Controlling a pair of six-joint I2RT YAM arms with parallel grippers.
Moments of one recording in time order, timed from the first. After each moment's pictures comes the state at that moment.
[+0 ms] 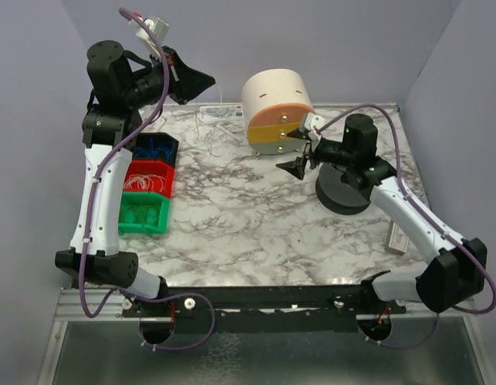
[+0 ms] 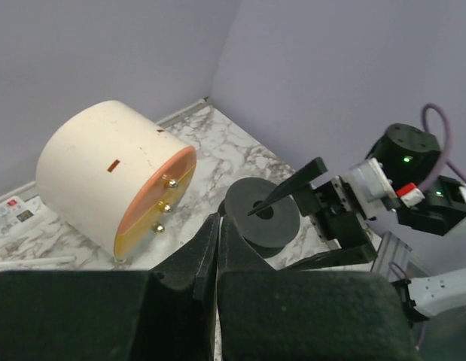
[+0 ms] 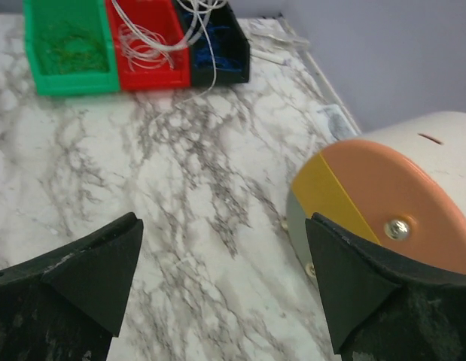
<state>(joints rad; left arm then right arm) -0.12 1.49 1.95 -0.43 0.81 -0.33 0.39 1.28 1.12 -0.07 -0.71 -0.48</state>
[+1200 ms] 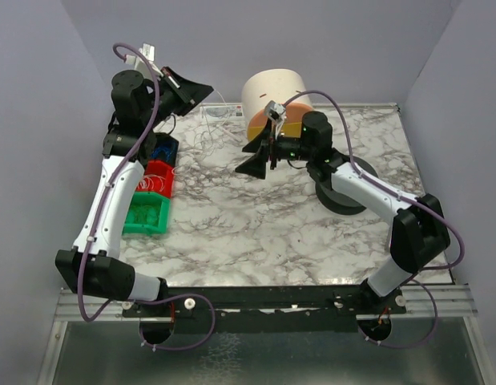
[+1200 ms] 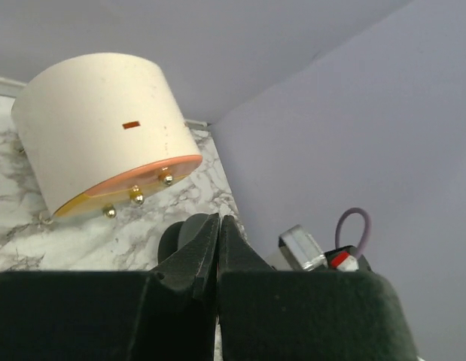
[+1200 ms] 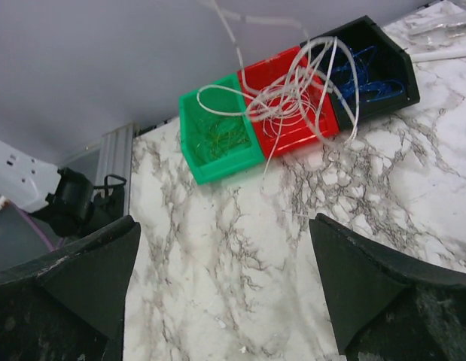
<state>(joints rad) -0.16 1.39 1.57 -0.16 0.48 -0.88 0.57 1.63 1.23 0.30 -0.87 0.22</state>
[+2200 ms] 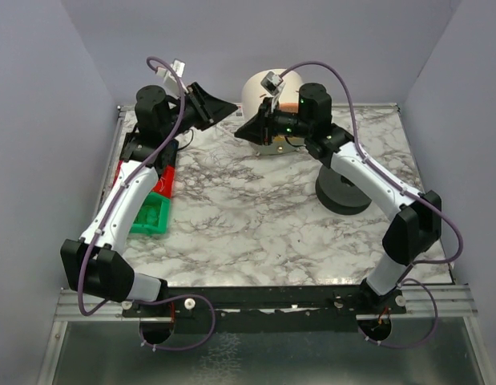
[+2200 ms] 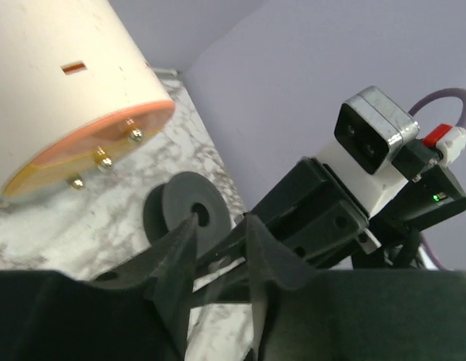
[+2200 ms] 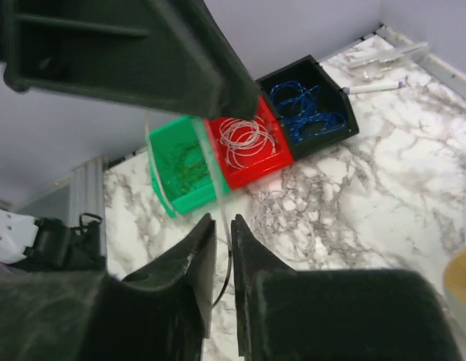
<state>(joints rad) -0.25 1.39 1.38 0.02 0.57 -0.87 0.57 1.70 1.57 0.02 -0.72 0.20</state>
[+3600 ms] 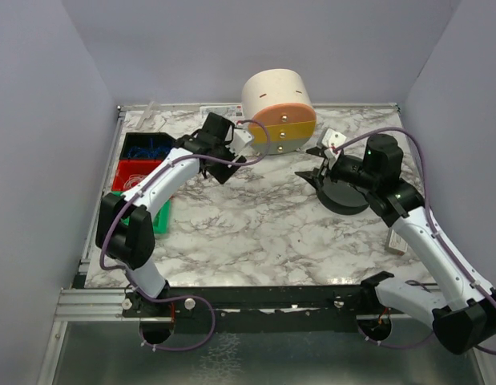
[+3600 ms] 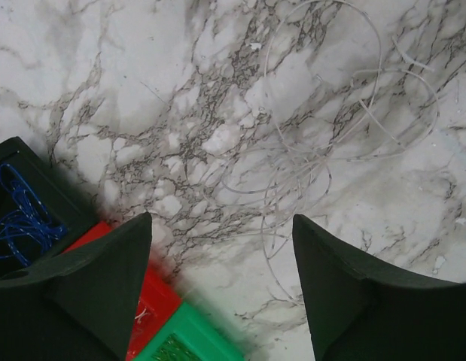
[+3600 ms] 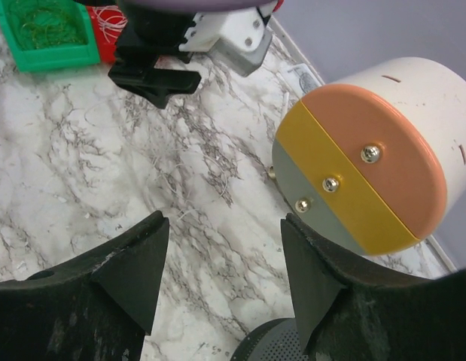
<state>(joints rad) -0.47 1.66 1.44 -0.70 0.01 0.38 0.41 1.04 1.03 -0.23 -0.59 -0.47</state>
